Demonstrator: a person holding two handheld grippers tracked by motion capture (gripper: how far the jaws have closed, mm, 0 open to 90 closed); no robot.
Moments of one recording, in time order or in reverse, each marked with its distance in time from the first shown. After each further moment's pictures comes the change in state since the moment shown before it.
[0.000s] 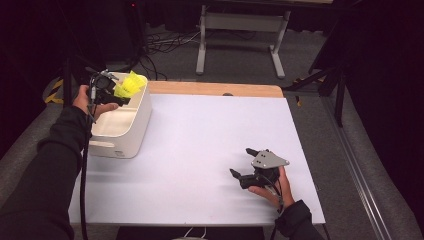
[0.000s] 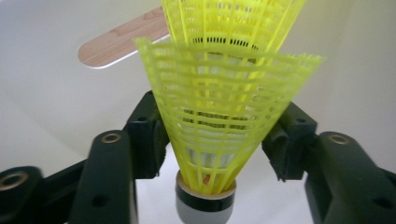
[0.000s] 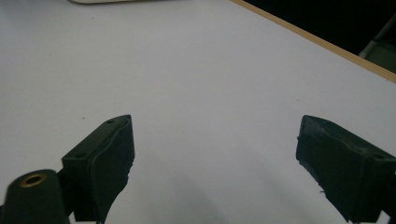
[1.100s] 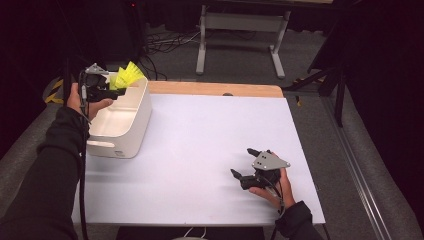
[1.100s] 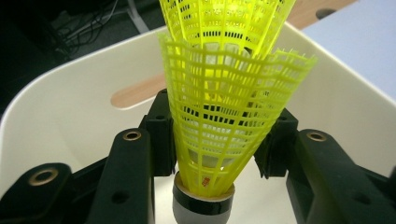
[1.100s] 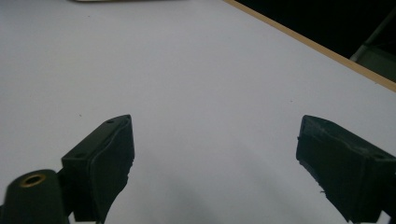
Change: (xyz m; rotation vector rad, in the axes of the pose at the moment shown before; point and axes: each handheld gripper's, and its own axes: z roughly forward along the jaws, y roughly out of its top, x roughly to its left) left arm 0.004 -0.005 -0.023 -0.199 0.005 -0.032; right arm 0.002 -0.001 -0.004 -0.003 -0.022 -0.019
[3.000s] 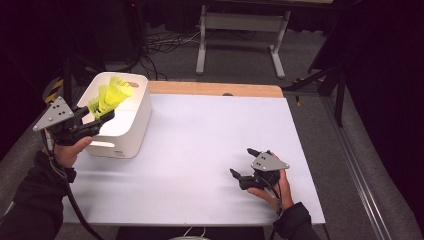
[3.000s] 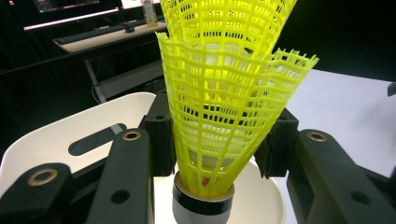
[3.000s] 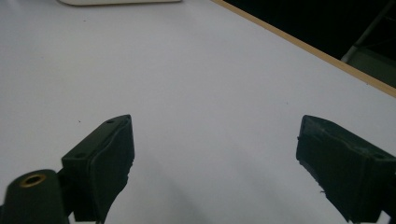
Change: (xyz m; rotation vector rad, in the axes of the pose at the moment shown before) left arm -0.072 -0.068 -0.115 -0.475 -0.126 0.136; right arm 0.005 0.003 -0.001 -0.008 -0.029 0.006
